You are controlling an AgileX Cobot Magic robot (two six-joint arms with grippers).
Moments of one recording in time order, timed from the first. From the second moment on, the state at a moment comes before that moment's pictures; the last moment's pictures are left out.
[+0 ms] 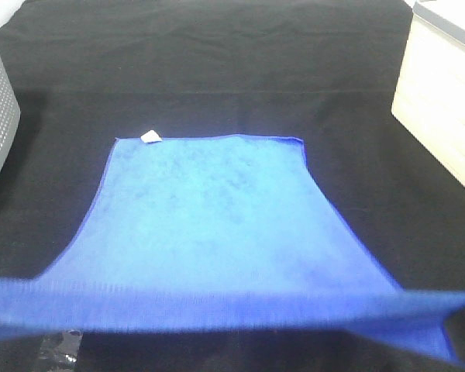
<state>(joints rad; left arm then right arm) -0.42 0.86 -0.76 -0.31 1.20 0.05 0.30 0.77 -0.63 0.65 1.21 0.09</state>
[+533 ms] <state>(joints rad) -0.42 0.87 -0.56 -0.39 1.19 0.05 0.30 0.79 -0.47 0.65 1.21 0.09</state>
